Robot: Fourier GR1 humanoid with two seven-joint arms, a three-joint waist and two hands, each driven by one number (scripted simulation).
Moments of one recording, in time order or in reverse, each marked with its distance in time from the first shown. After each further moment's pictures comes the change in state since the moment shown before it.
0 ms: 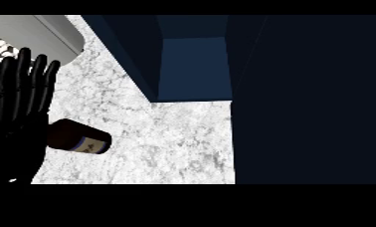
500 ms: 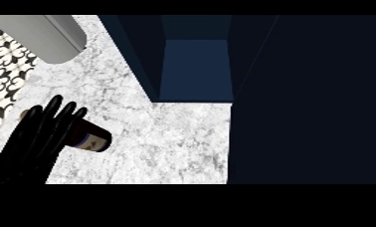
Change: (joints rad) left arm 0.213 0.119 -0.049 -0.073 0.371 -0.331 0.036; right arm 0.139 -0.007 0.093 -0.085 -0.079 0.102 0.029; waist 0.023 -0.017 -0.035
